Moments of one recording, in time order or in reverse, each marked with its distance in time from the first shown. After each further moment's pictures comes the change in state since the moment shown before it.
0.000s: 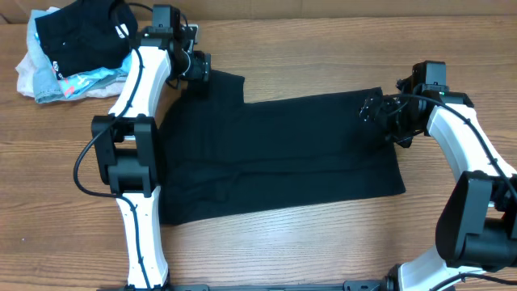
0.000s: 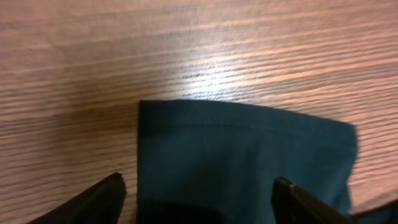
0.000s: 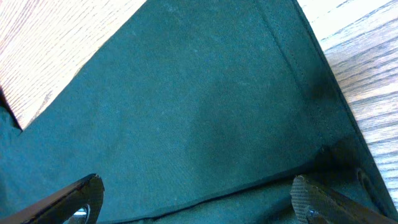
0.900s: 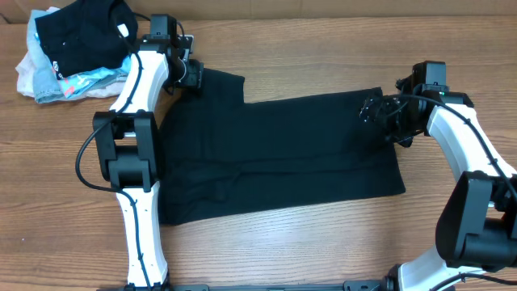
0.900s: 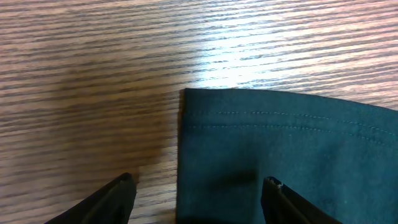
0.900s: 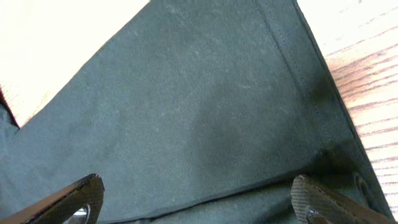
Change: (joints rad) left arm 0.028 0.058 0.000 0.013 -0.050 0.032; right arm 0.000 0.000 0.000 0.005 0.003 -0.023
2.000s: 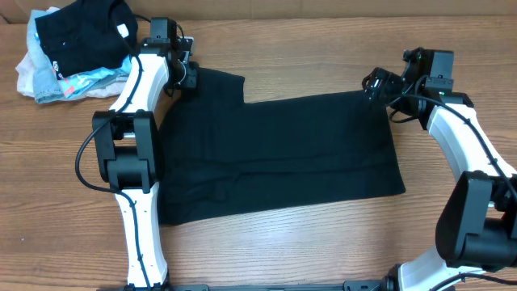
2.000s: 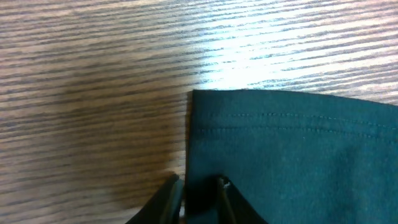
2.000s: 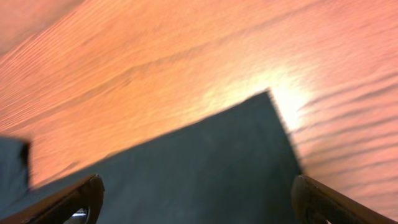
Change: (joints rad) left arm -0.001 -0.014 -0.060 0.068 -0.014 0.018; right arm 0.000 0.000 0.000 0.352 0.088 -0.085
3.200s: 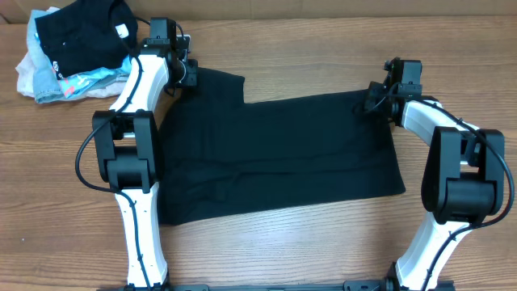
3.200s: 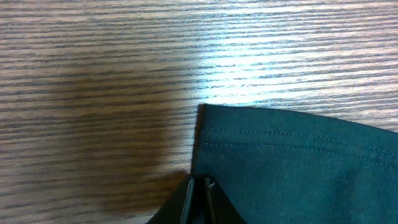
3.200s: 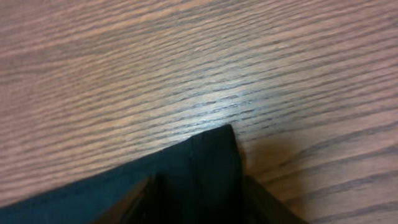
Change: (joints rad) left arm 0.000 0.000 -0.009 0.037 0.000 -0.078; right arm 0.043 0.293 0.013 0.232 0.187 -0.078
